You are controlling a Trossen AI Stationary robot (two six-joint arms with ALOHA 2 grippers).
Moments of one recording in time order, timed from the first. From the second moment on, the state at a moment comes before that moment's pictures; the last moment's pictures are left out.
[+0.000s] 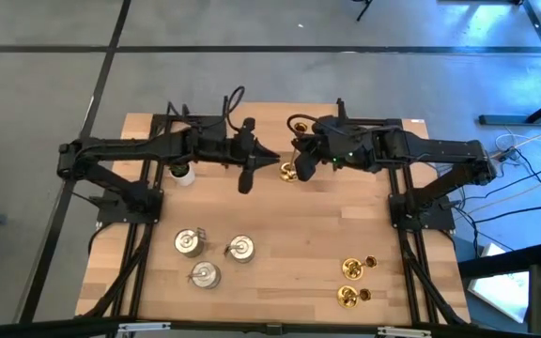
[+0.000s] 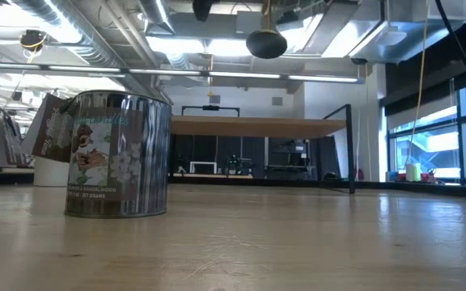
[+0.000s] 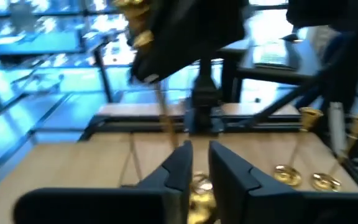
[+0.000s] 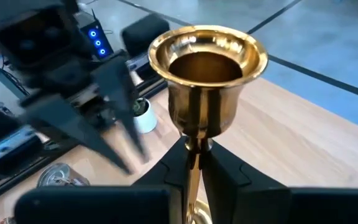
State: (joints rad) left arm 0.17 1.34 1.18 -0.05 0.08 0.02; right arm 0.07 1.45 1.61 -0.69 0.50 0.53
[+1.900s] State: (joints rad) left arm 0.26 1.49 1.18 0.21 0.21 -0.26; right arm 0.05 1.47 1.61 -0.58 0.54 0.40
